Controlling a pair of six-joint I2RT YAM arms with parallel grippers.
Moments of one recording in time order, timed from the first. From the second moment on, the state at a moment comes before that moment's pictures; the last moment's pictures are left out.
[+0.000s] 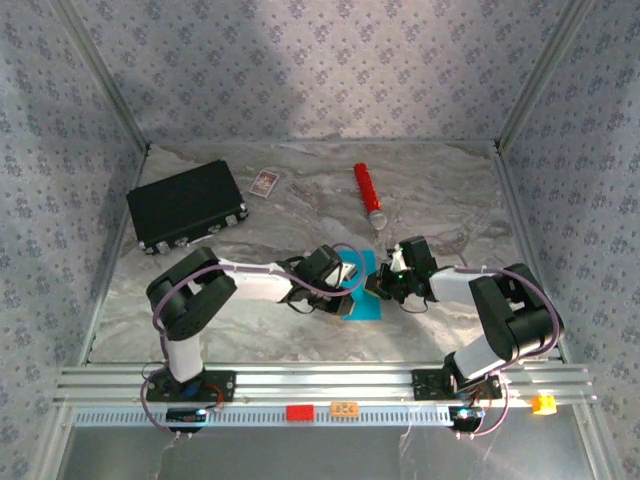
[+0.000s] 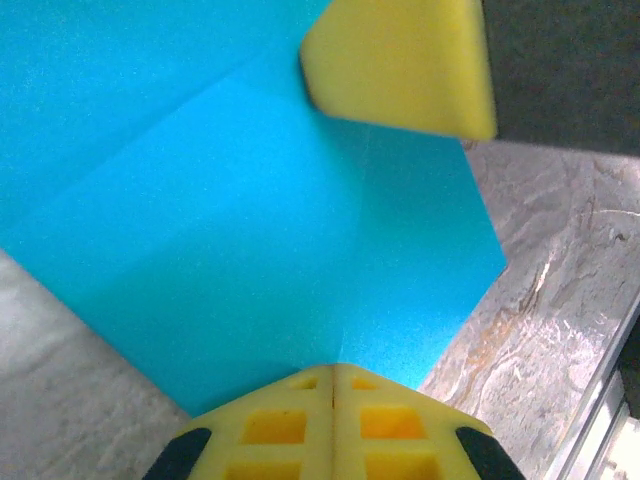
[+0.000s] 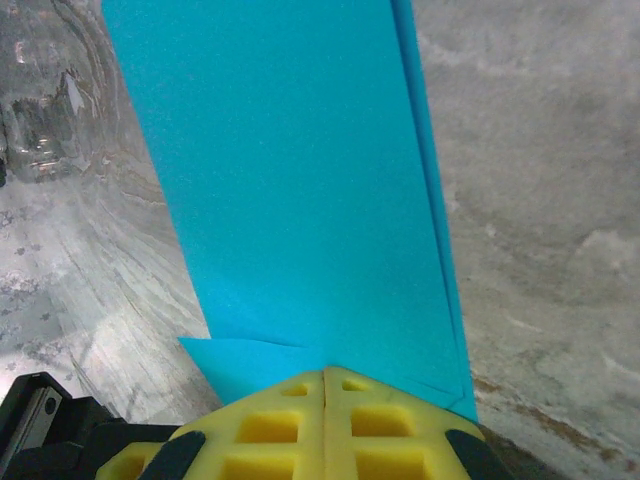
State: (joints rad) left arm -0.97 1.82 0.91 -0.06 0.42 -0.58; right arm 0.35 1.52 0.48 0.07 -0.60 0.80
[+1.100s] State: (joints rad) left arm -0.98 1.81 0.88 -0.04 0.45 -0.63; right arm 0.35 1.52 0.48 0.08 -0.60 0.80
